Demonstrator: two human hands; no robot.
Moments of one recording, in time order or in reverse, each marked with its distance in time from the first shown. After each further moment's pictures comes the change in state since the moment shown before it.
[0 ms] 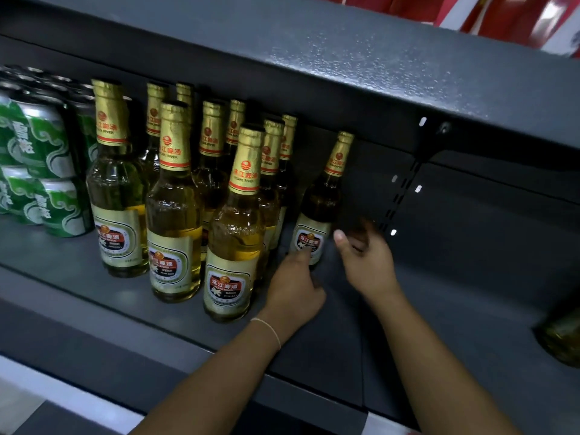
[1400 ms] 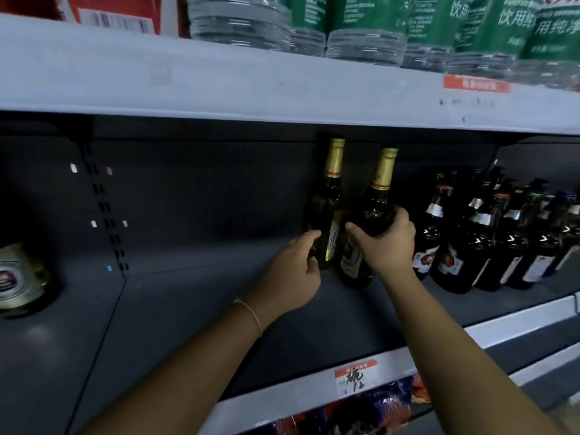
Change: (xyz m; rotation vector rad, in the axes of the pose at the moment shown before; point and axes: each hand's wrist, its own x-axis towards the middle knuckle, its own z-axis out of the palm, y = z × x) left_hand -0.054 0.279 0.252 -0.175 -0.492 0.511; right_hand -0.090 0.147 -0.412 -0.315 0.759 0.302
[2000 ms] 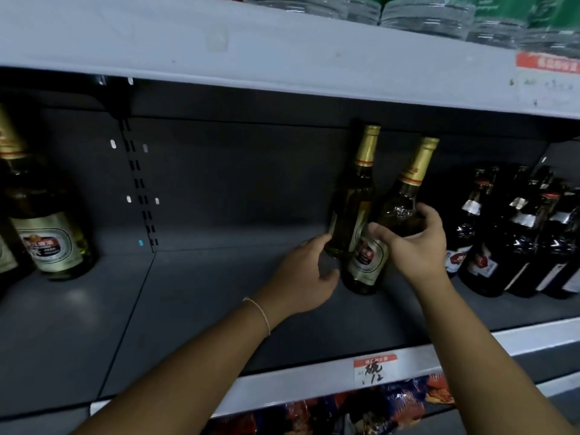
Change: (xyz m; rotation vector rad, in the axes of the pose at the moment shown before) left_hand -0.026 -0.010 -0.007 0.000 -0.052 -0.111; right_hand -0.014 -0.001 0.001 0.353 -0.096 0.043
